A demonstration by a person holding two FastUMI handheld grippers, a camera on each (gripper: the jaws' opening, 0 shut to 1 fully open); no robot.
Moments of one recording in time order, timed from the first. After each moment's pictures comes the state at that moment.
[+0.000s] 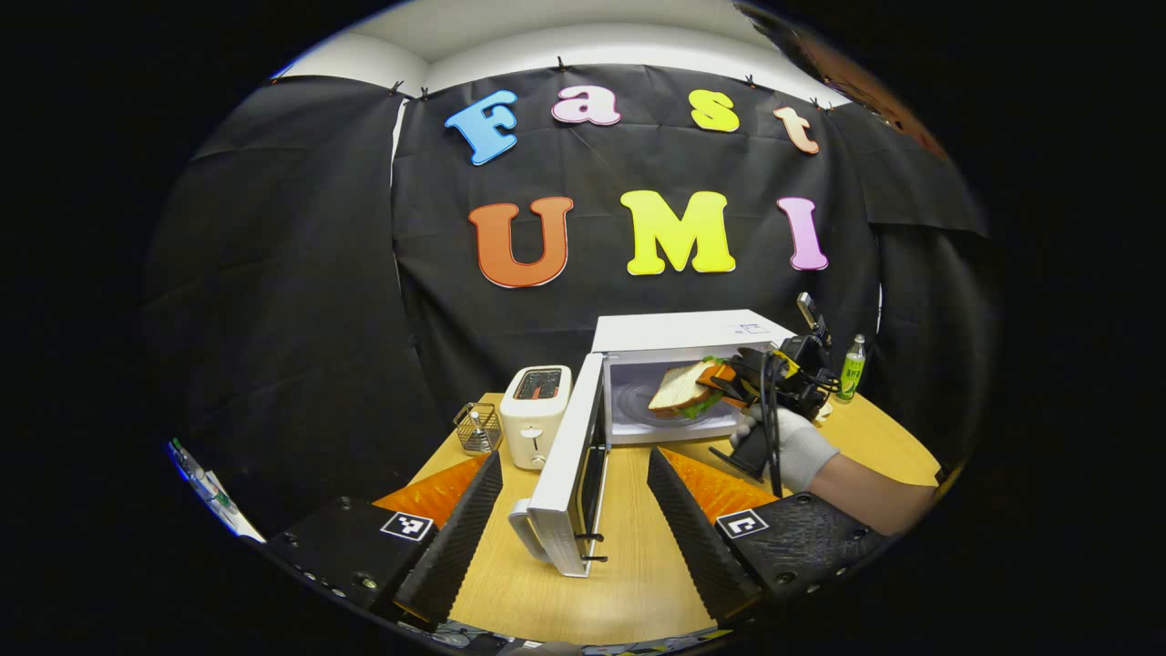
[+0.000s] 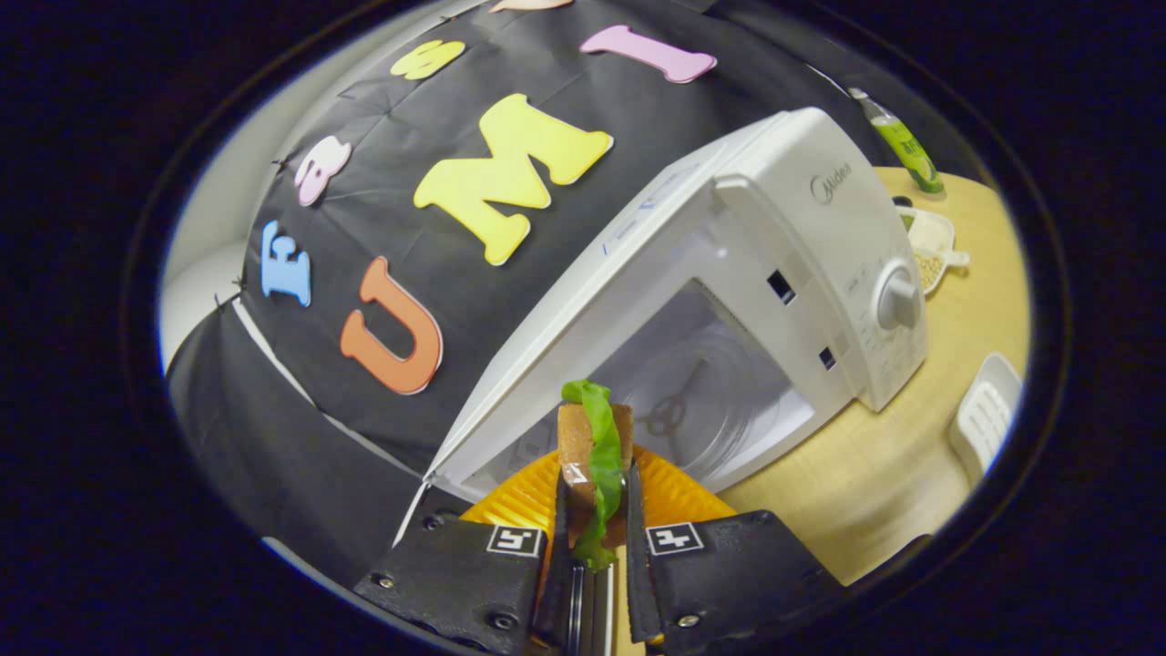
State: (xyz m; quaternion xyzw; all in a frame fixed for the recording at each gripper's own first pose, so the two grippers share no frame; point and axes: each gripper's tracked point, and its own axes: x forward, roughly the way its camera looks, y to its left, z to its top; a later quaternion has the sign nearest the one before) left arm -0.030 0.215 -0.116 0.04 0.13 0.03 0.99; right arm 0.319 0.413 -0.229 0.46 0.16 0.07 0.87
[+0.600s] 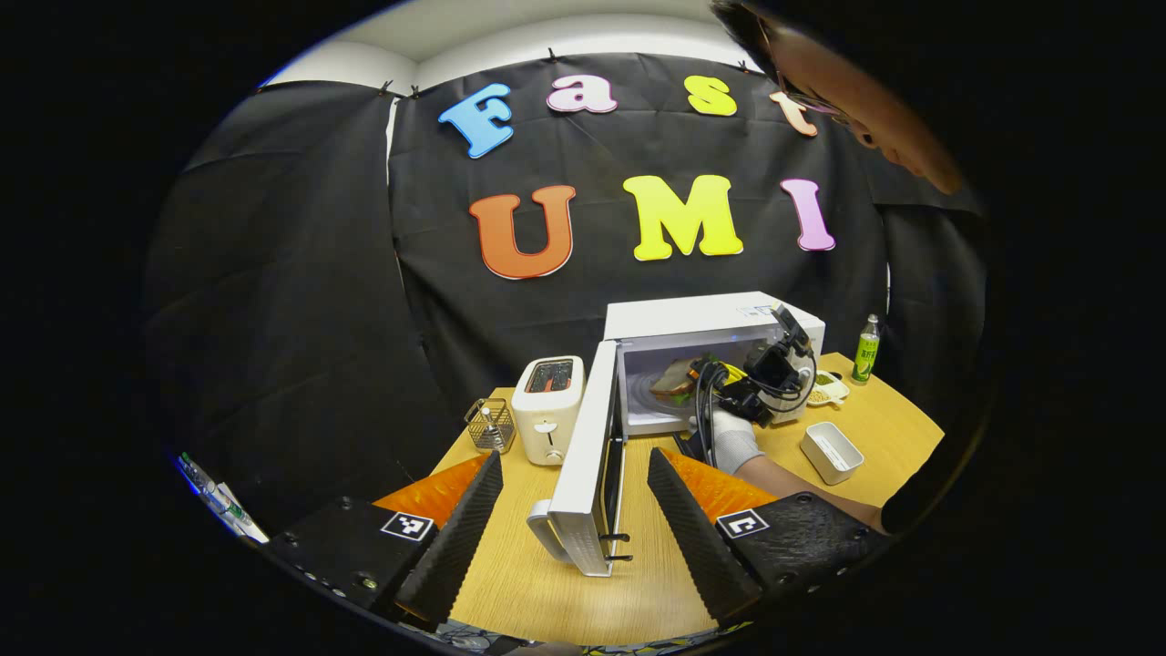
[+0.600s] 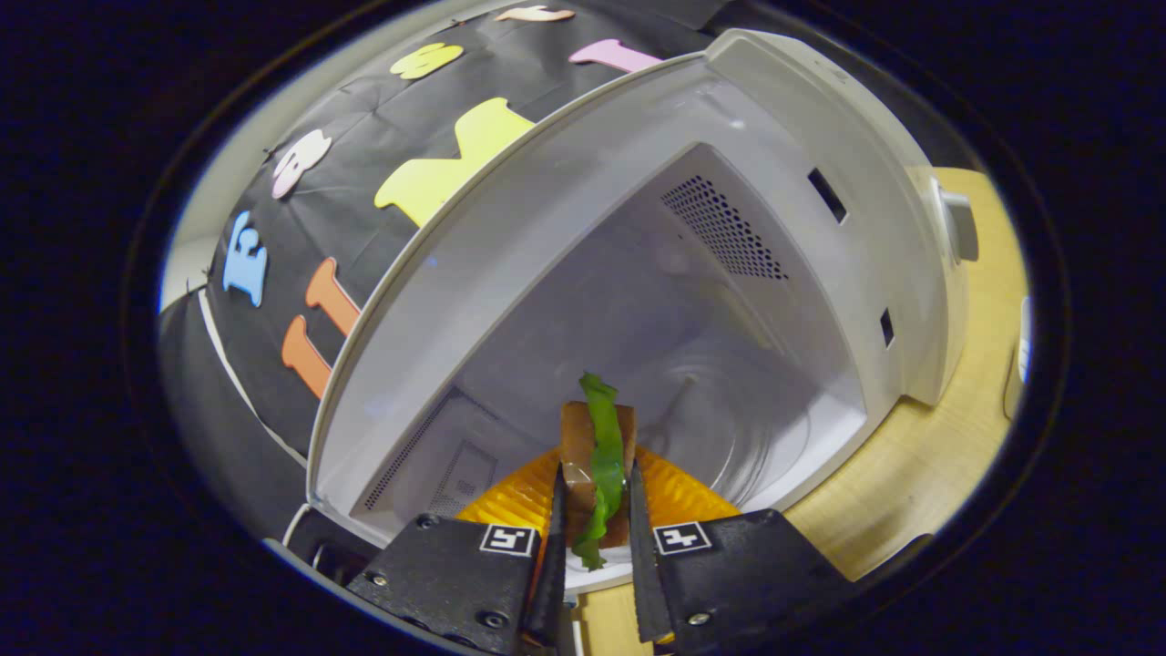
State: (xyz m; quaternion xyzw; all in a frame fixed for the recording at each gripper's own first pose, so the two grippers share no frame) left arm -0.015 0.218 -0.134 0.06 0.15 0.03 0.99; right arm 0.387 0.424 -0.269 0.39 0.11 0.01 0.91
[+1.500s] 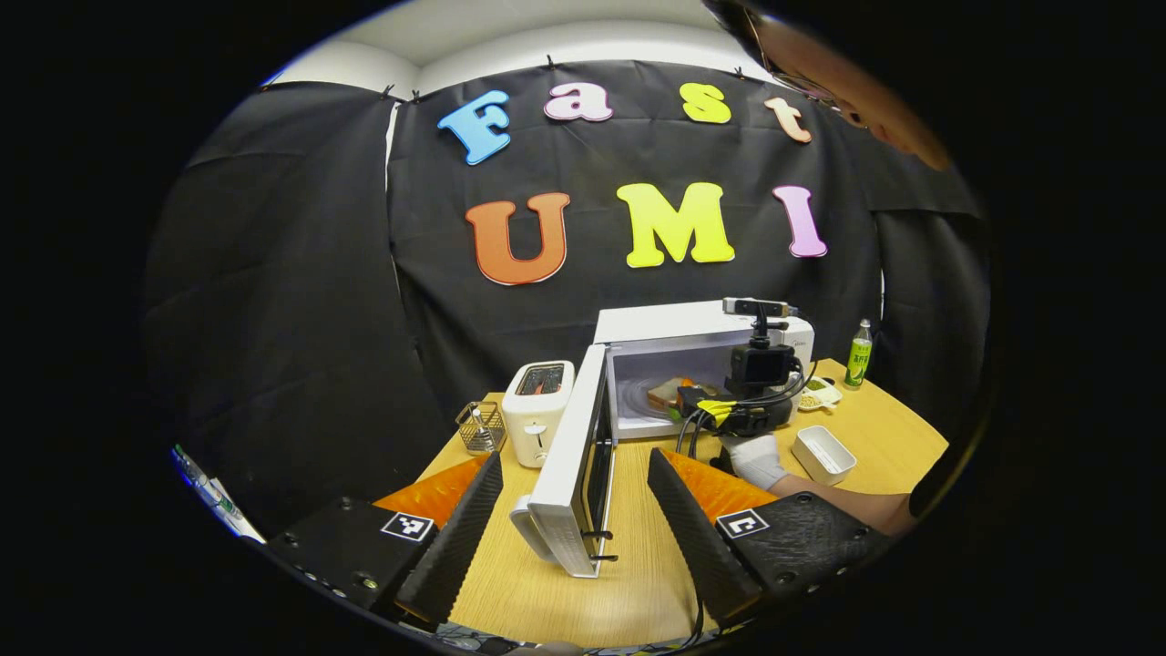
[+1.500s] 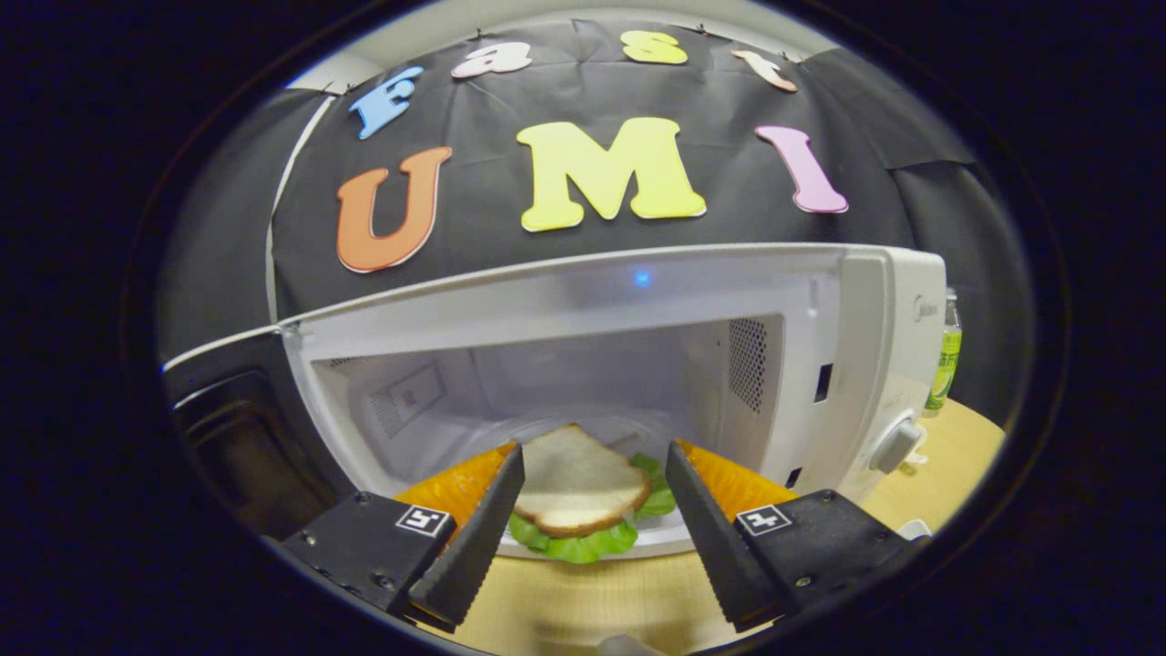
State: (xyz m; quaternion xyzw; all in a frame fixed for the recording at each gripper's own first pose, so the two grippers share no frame) left arm -0.024 0.208 -0.133 0.04 0.12 0.03 0.99; right arm 0.336 0.390 -0.250 0.09 0.08 0.02 0.99
